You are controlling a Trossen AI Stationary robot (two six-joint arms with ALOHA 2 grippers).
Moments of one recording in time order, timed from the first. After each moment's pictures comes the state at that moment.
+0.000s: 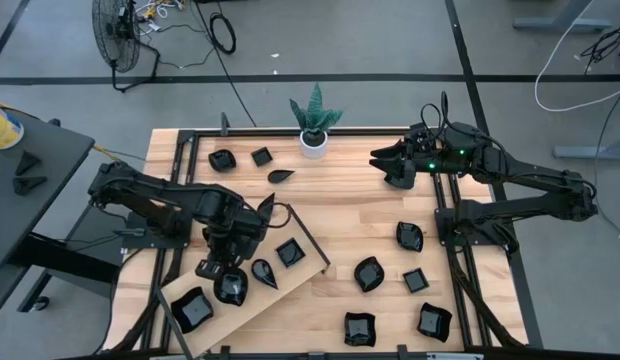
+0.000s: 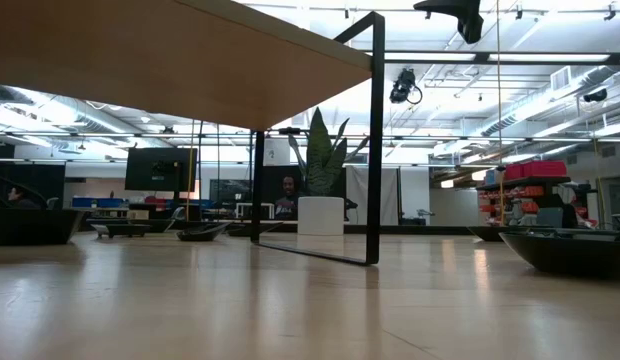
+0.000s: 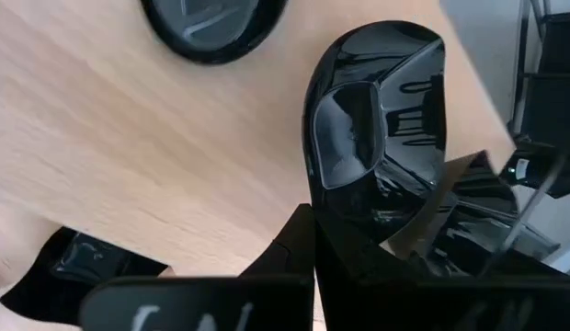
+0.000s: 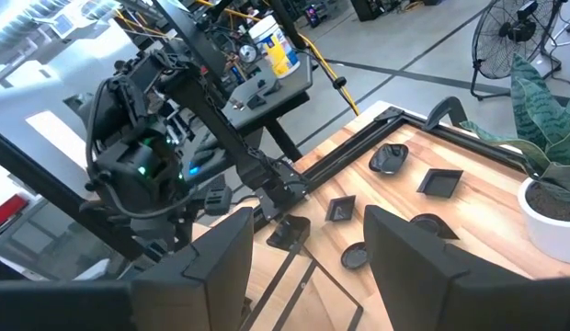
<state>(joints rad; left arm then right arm) -0.26 1.50 1.42 -1.40 0.45 0.01 -0.24 0.85 0.94 -0.24 -0.10 0.57</state>
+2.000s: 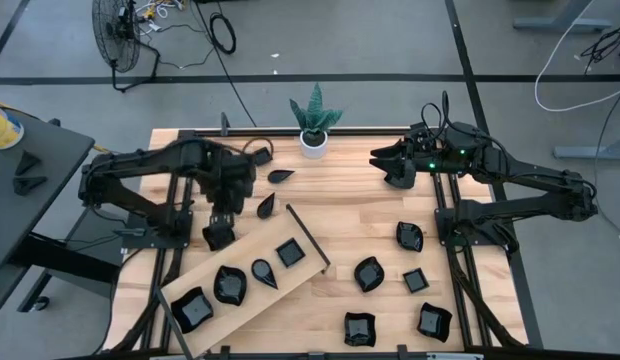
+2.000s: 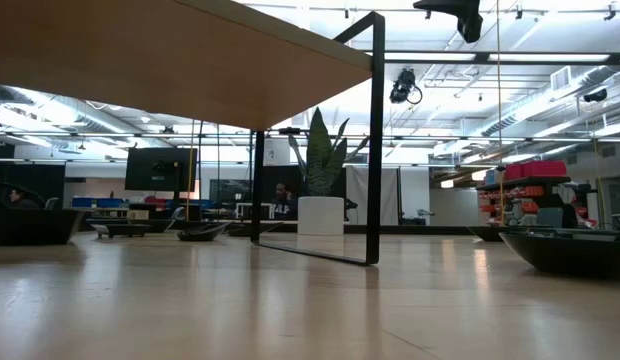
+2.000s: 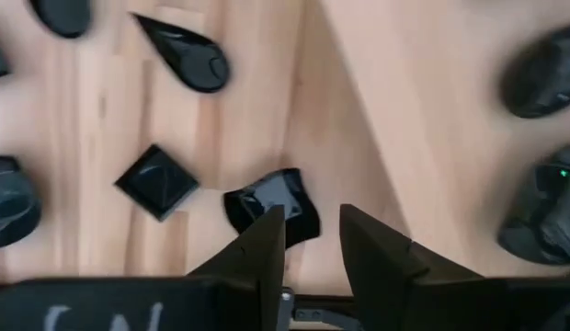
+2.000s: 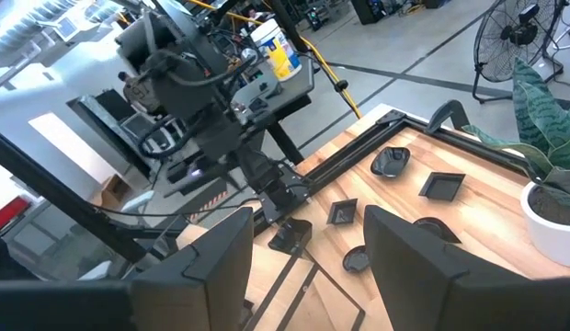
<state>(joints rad) 0.09 1.38 1.50 -1.53 0.11 -0.07 -0.24 0.85 0.94 -0.23 -0.10 0.57</state>
